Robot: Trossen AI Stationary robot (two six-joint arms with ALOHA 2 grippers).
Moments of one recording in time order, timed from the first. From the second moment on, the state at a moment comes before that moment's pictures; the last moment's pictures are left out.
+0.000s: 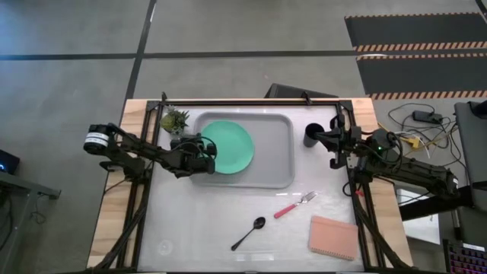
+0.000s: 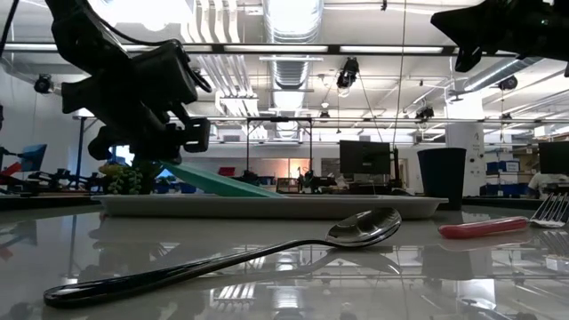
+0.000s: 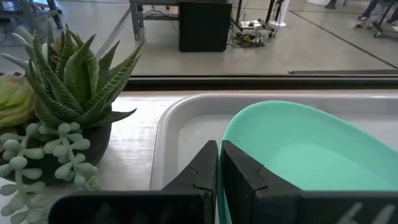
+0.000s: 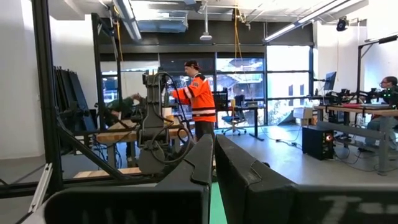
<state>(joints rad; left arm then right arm) -0.01 1.52 0.56 -0.16 -1.22 -1.25 -0.40 0.30 0.19 0.39 -0.26 0.10</state>
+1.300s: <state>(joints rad) -0.05 1.09 0.62 0.20 -0.43 0.05 -0.27 0.38 0.19 0.40 -0.24 0.52</state>
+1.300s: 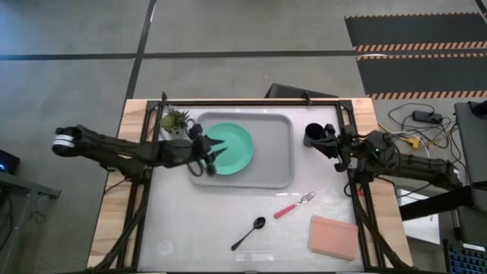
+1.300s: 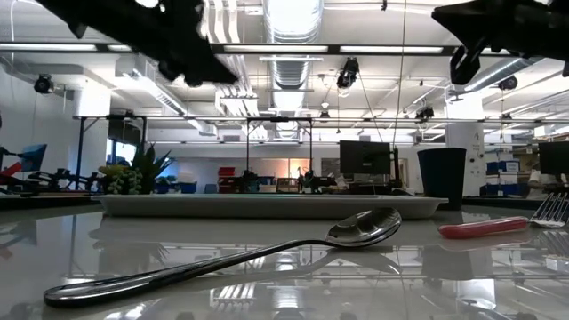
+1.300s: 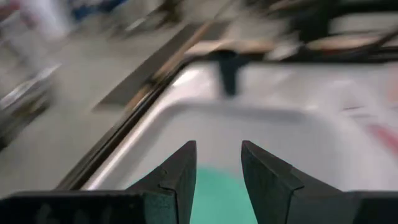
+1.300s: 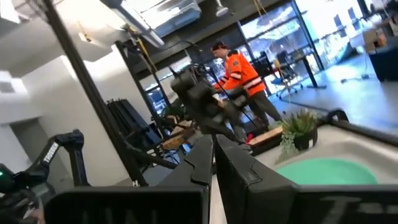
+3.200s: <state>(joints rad) -0.05 0.64 0.48 0.22 -0.54 0.46 0.46 1.72 1.20 -0.92 -0.16 1.83</state>
